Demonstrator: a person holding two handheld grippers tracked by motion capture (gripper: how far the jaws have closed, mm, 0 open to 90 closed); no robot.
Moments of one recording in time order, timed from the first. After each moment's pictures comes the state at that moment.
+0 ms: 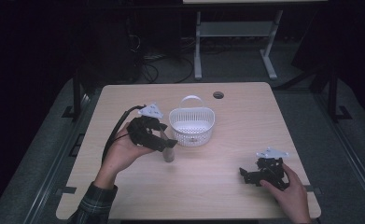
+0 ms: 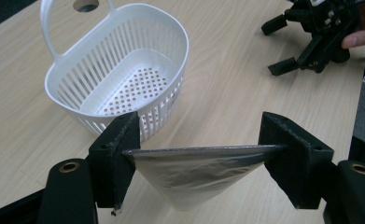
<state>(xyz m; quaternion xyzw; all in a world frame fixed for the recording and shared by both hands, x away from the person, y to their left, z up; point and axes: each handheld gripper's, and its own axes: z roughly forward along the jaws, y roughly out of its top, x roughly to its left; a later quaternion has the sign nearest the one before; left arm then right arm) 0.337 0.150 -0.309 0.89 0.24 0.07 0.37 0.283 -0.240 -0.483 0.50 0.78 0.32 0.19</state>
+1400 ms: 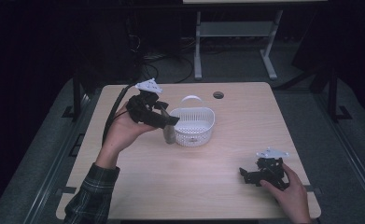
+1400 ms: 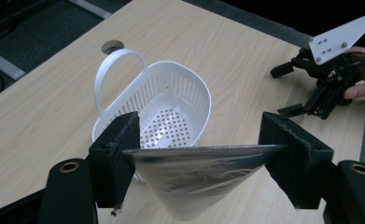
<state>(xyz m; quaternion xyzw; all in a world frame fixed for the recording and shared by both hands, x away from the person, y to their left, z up) 0.368 0.146 -0.265 0.87 0.25 0.09 0.41 0.282 -0.240 -0.483 0.50 0.78 0.32 0.19</state>
